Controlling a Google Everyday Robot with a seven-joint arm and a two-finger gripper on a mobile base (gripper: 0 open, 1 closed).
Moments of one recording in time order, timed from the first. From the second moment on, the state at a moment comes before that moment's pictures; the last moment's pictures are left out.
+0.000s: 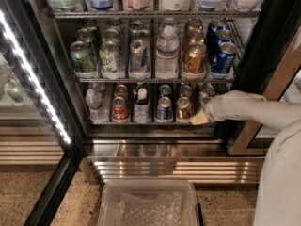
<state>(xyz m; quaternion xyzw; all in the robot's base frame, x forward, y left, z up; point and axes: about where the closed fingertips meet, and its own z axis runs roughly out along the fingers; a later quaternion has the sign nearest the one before) 0.707 -0.236 0.598 -0.34 0.87 -0.03 0.35</state>
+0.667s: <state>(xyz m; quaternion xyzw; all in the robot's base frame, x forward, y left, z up) 0.707 -0.236 0.598 -0.34 0.87 -0.03 0.35</state>
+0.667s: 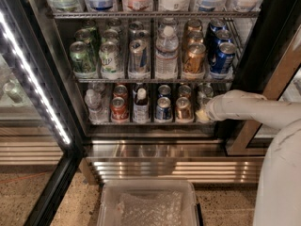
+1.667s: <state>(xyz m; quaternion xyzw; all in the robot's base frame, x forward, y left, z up) 0.707 -0.236 0.606 -0.34 0.87 -0.03 0.35</state>
